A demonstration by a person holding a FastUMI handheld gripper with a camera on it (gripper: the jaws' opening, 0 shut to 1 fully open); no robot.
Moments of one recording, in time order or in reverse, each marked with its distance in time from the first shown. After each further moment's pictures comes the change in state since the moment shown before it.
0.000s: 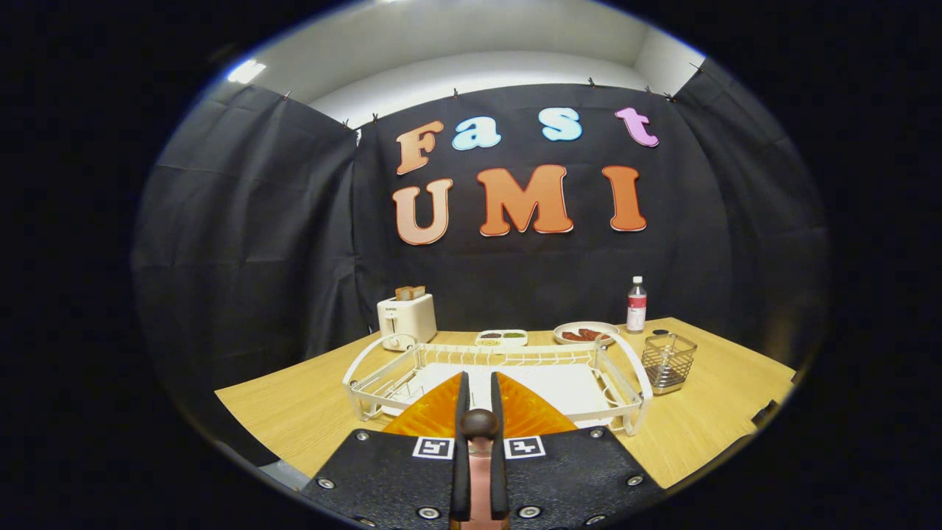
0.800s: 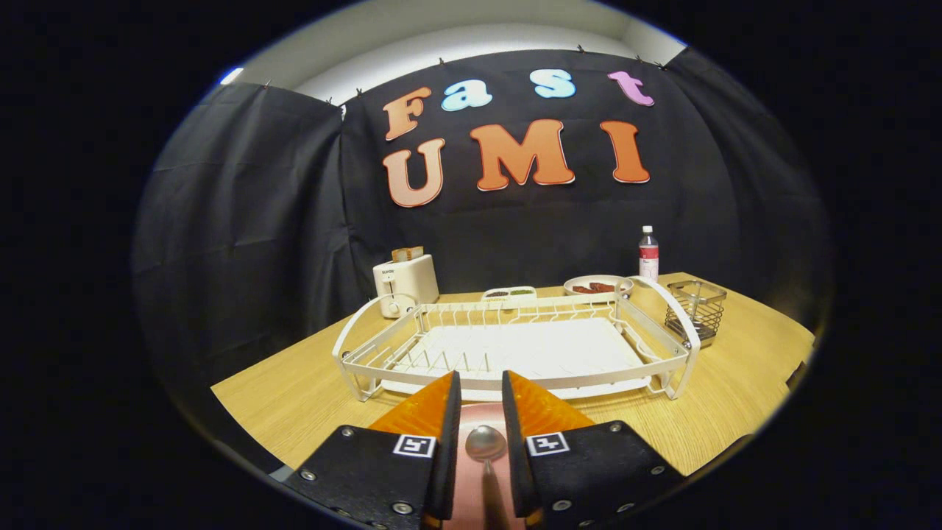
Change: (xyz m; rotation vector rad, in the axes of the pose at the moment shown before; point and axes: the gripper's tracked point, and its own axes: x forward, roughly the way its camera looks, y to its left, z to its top) arm 0.020 0.007 -0.058 0.061 0.169 -0.007
